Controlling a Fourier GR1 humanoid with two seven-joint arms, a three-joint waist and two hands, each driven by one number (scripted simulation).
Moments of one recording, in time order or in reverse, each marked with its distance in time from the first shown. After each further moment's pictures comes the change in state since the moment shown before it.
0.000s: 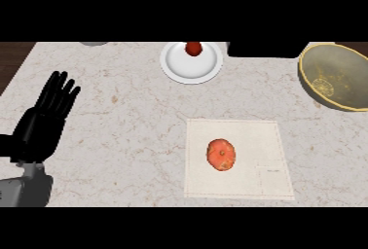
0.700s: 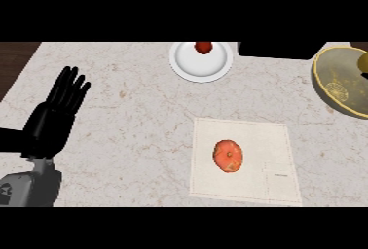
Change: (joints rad) left arm -0.035 -0.028 -0.033 -0.009 -0.016 0.001 0.008; right arm -0.348 0.079 0.019 0.646 0.160 -0.144 -0.201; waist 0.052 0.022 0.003
